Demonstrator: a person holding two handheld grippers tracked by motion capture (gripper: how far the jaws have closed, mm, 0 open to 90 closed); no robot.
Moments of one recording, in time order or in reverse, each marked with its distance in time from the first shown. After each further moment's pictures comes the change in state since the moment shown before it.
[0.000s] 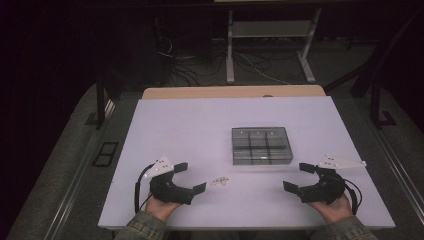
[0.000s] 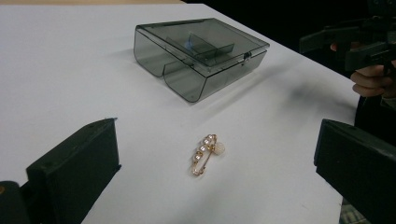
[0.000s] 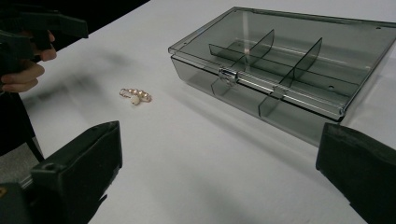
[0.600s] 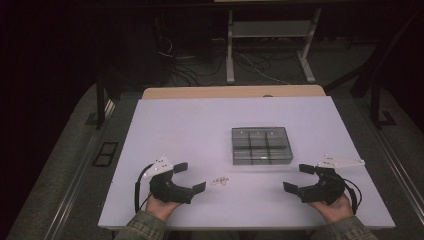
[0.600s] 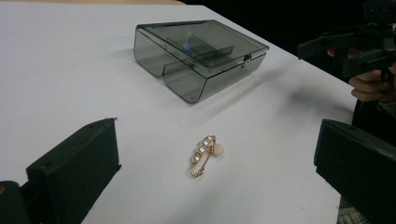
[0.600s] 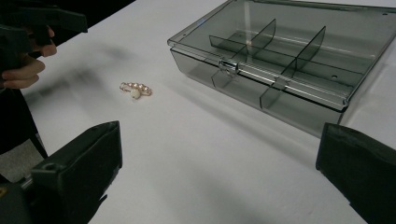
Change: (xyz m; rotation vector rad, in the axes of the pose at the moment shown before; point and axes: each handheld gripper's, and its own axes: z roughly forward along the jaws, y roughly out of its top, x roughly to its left) left arm 0.002 -0.001 0.001 -0.009 -0.007 -0.021; right arm -0.002 0.000 0.001 0.037 0.009 0.020
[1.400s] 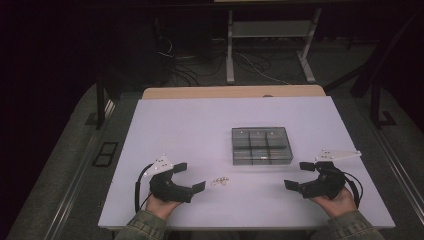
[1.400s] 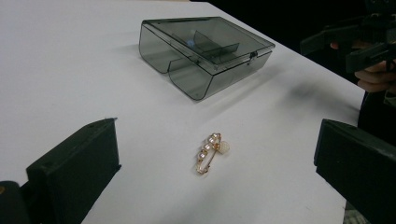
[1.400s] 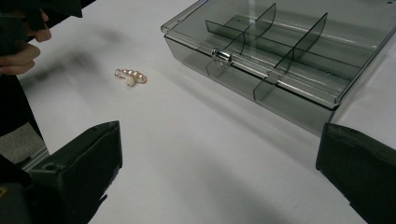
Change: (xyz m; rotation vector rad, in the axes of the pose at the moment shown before) left arm 0.004 -0.001 0.001 0.010 0.013 -0.013; right arm -0.009 0.015 0.001 0.090 0.005 -0.015
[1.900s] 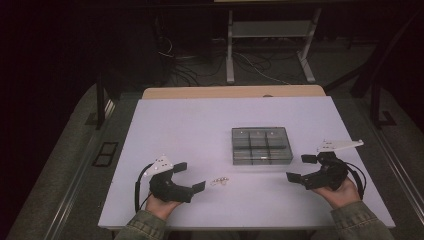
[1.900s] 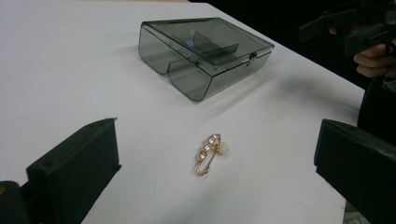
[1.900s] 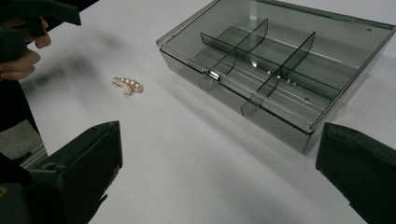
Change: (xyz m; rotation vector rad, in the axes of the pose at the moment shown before) left arm -0.001 0.001 0.000 -0.004 0.001 -0.001; right arm -0.008 0.022 -0.006 0.025 0.007 -0.014
